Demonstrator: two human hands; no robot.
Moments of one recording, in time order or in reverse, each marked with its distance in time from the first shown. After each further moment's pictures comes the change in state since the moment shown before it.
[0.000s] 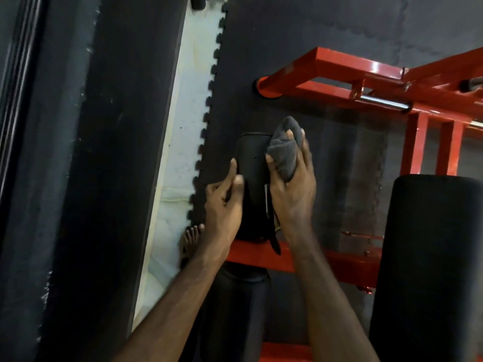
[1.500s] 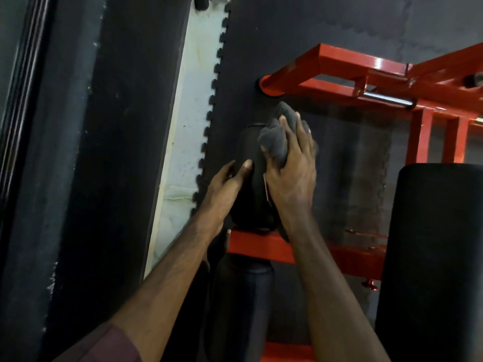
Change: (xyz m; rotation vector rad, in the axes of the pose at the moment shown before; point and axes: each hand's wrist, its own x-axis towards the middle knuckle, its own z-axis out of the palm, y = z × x) left_hand 0.020 0.017 -0.015 -0.113 -0.188 -0.214; right_hand 0.006 -0.011 0.006 -0.262 -0.029 -0.066
